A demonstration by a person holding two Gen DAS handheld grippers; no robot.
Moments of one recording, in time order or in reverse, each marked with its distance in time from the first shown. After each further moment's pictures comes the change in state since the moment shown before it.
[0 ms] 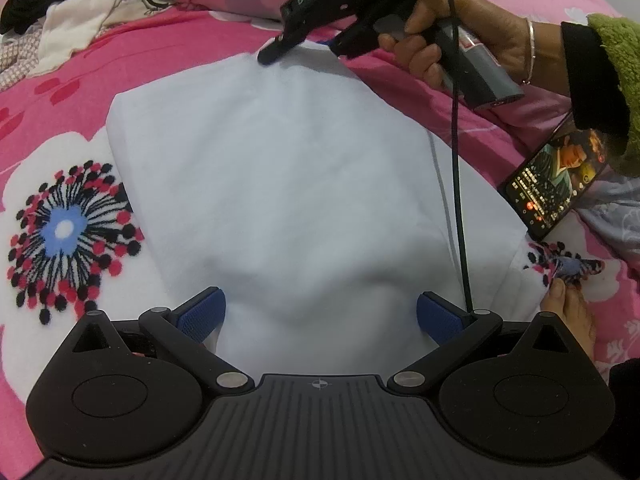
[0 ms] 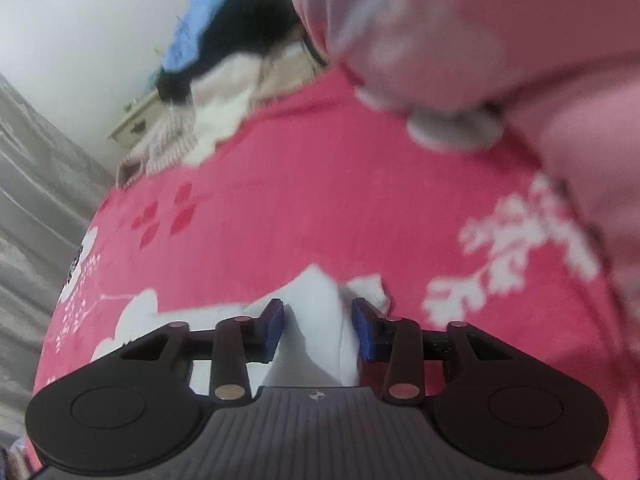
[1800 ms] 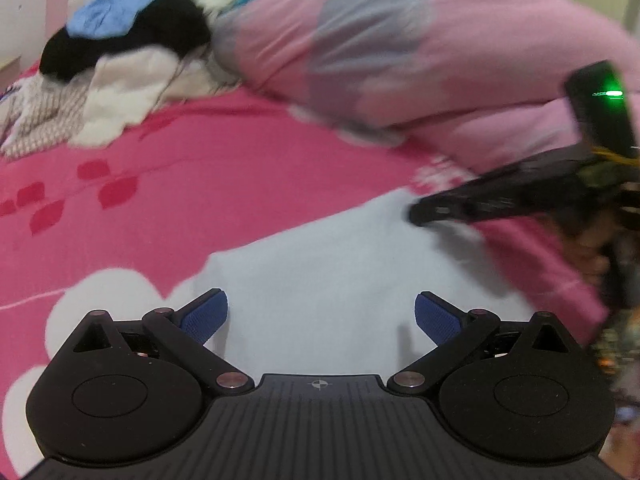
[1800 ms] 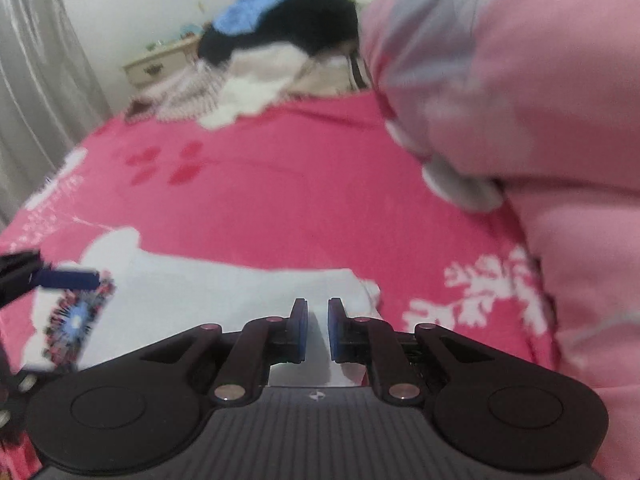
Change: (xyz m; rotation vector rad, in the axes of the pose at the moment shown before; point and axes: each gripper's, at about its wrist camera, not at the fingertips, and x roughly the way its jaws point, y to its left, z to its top) left arm 0.028 0.083 0.093 -0.106 -0.200 0.109; right arm -0.014 0.042 -0.021 -0.400 -0.038 -0.222
